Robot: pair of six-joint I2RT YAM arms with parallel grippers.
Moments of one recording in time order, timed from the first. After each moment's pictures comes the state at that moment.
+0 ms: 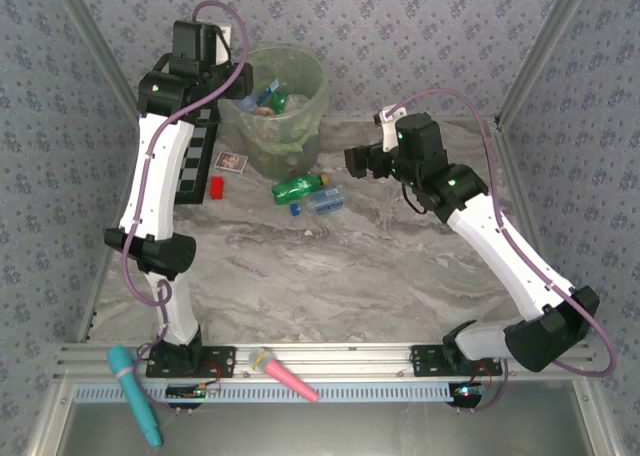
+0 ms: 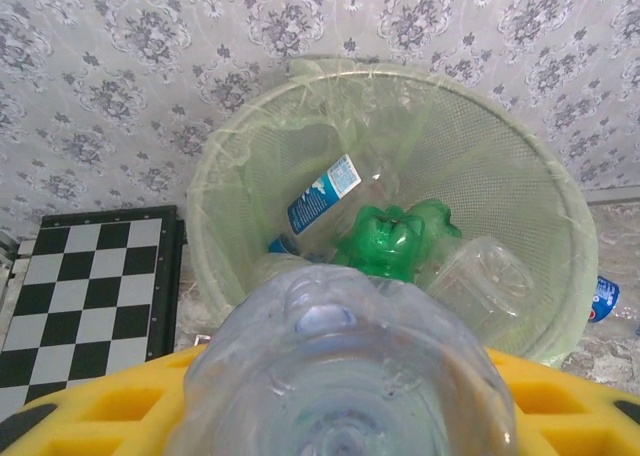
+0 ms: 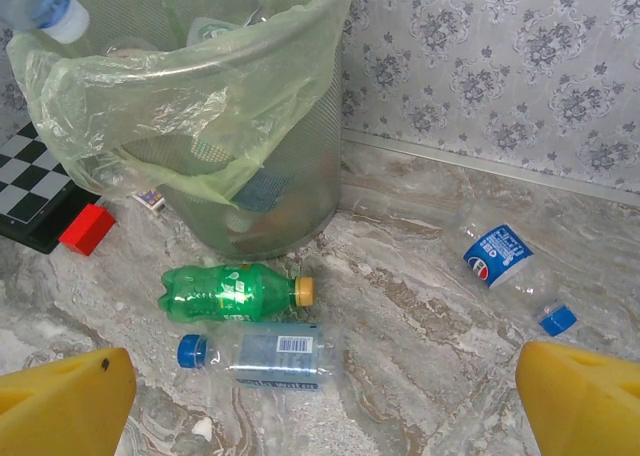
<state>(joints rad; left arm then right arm) -0.32 1.95 2.59 -1.17 -0.13 -0.15 0.53 1.33 1.42 -0.56 0.09 0.12</state>
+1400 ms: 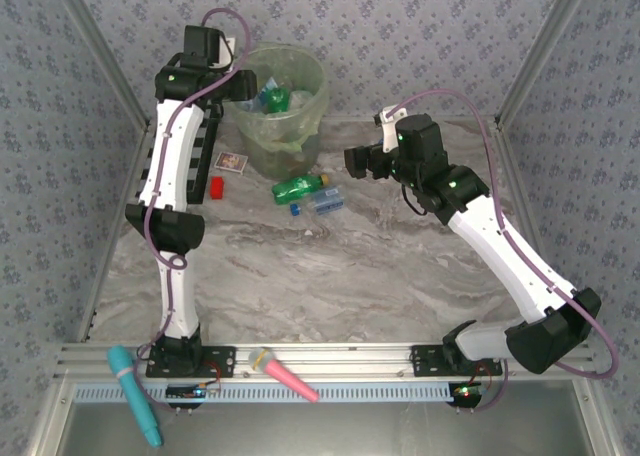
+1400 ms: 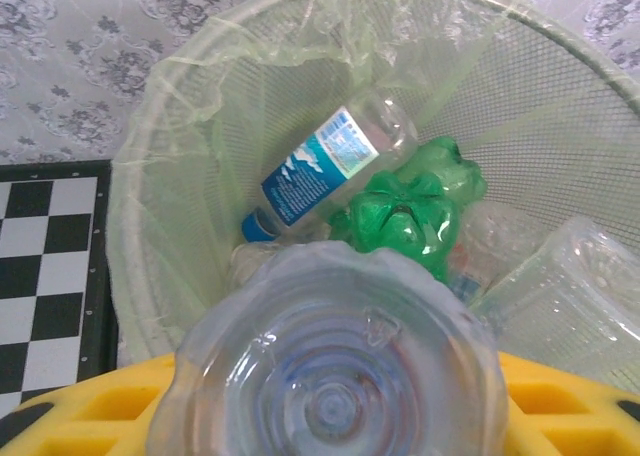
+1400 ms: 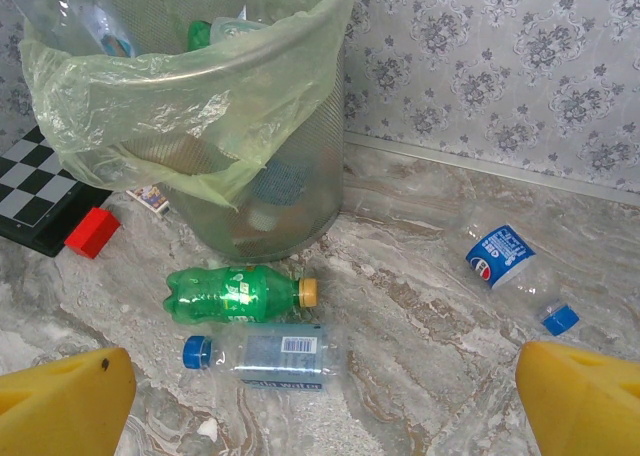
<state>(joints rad) -0.23 2.19 2.71 -1.17 0.06 -0.17 0.54 1.32 1.42 -0.56 0.10 0.14</state>
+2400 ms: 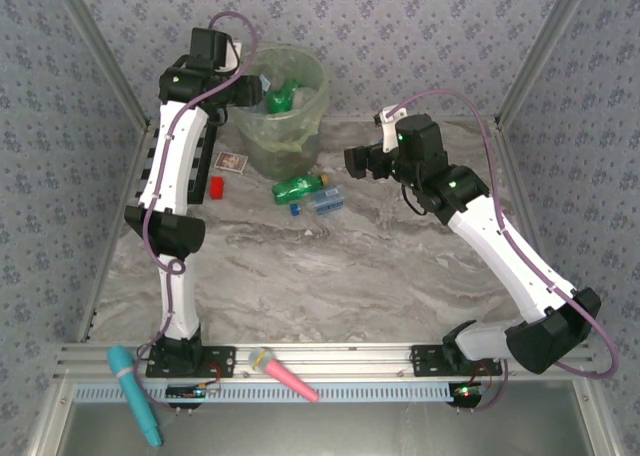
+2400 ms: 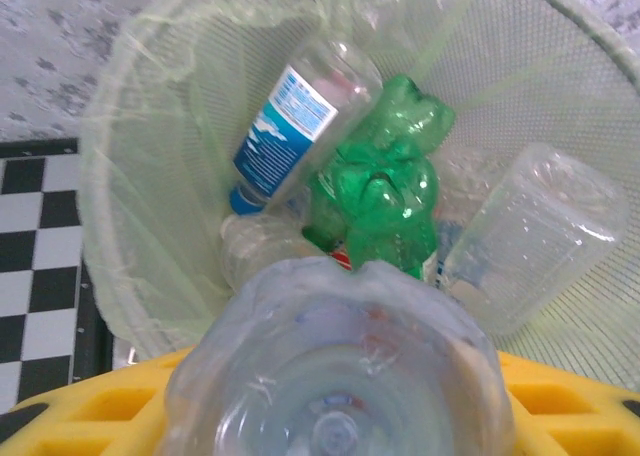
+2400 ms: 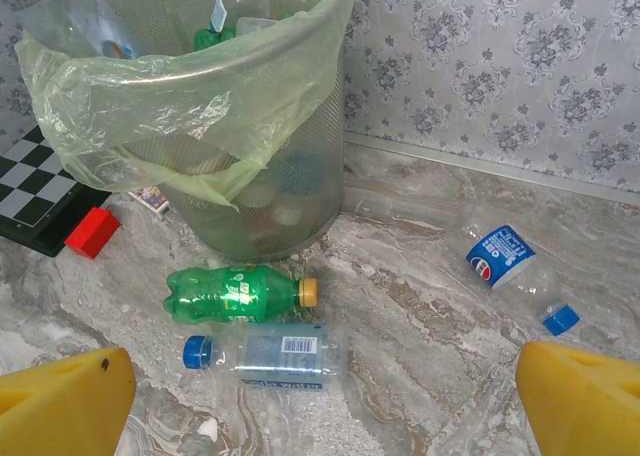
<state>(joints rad) -0.26 2.14 2.66 -1.19 0.00 -0.17 0.54 1.32 1.42 -0.56 0.10 0.14</state>
